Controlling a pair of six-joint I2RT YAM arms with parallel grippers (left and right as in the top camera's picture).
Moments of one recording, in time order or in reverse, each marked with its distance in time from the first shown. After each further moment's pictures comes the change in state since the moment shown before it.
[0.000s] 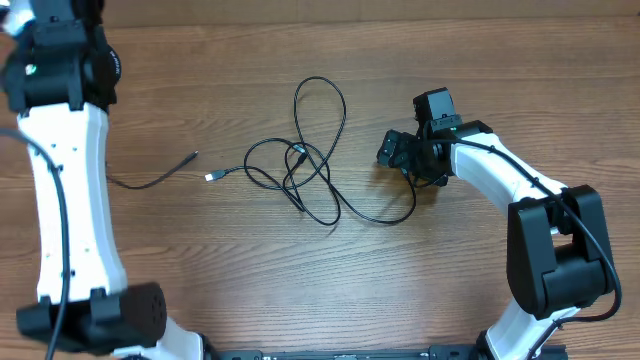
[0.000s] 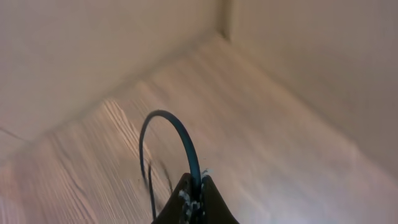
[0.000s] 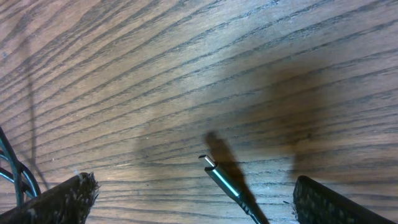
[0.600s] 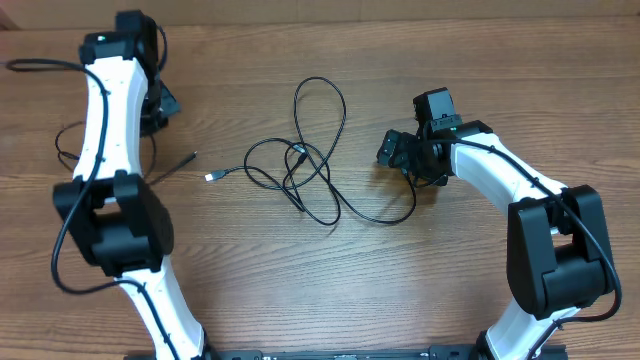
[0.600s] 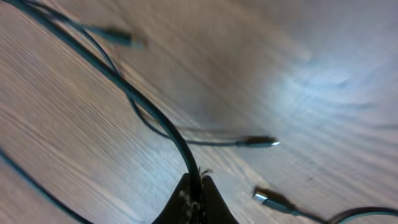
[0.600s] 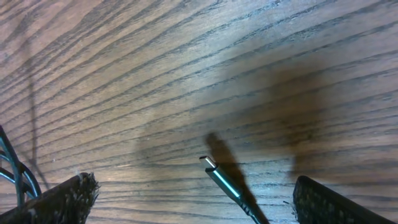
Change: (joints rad) left arm 0.006 0.411 0.000 -0.286 0.352 -0.005; right arm 0.000 0.000 0.000 0.003 0.000 0.000
